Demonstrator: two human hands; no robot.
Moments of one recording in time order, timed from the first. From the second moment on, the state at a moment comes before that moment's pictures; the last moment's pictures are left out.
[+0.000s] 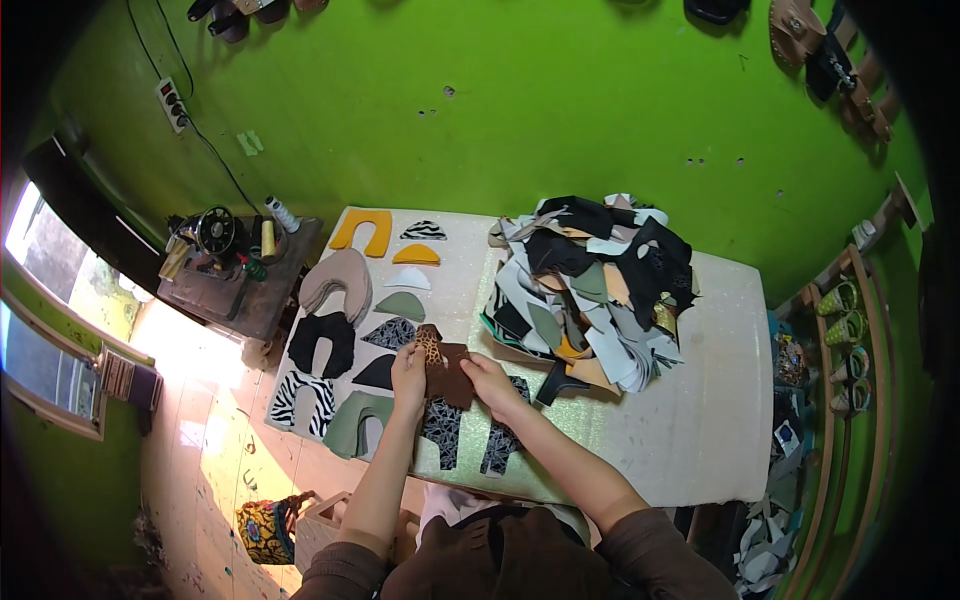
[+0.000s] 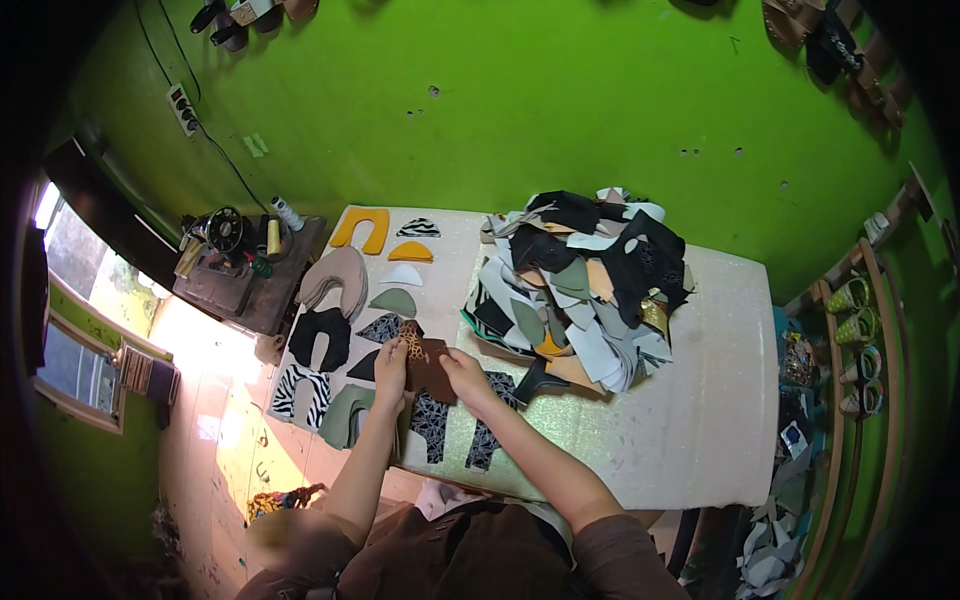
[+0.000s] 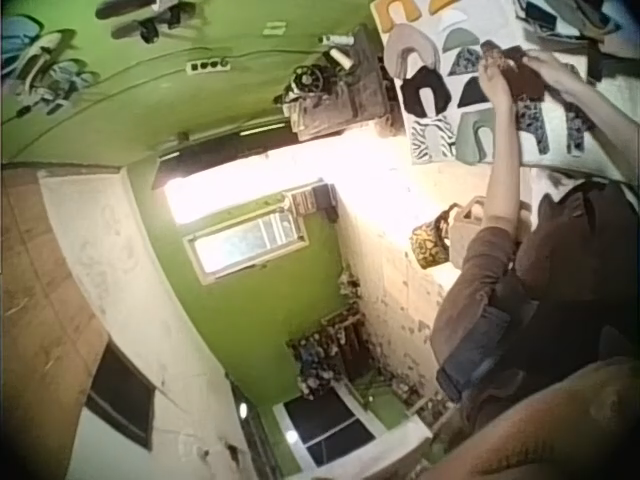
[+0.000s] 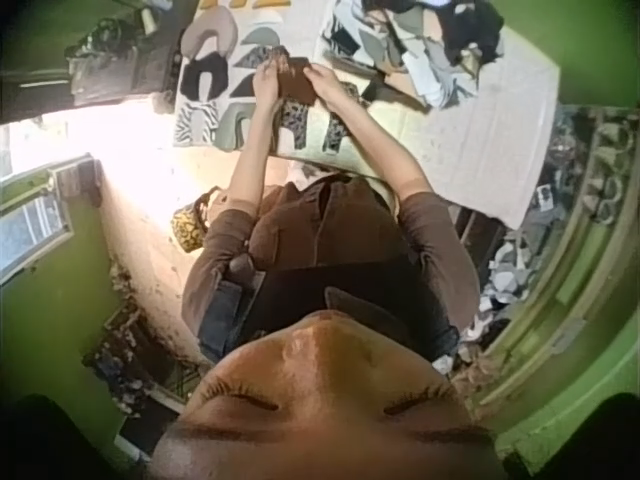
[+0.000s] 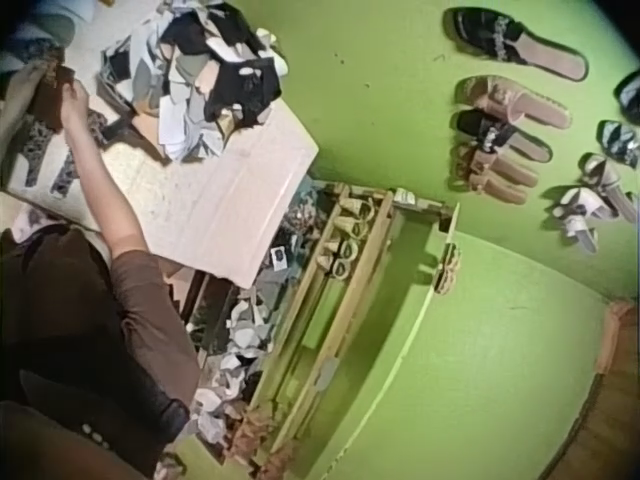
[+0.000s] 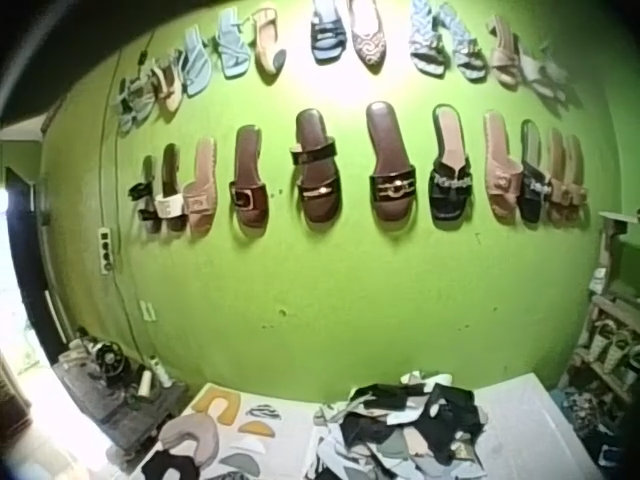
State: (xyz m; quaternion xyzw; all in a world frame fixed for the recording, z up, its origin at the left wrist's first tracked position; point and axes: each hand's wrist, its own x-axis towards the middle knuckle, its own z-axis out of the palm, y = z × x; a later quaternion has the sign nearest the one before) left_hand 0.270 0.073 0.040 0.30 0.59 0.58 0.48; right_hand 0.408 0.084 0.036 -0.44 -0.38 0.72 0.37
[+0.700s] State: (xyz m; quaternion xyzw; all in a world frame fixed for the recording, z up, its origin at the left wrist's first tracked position) left_hand 0.237 0.185 -0.027 0.35 0.62 0.44 0.55; right_hand 0.372 0.205 -0.058 -0.62 -0.44 0.51 0.41
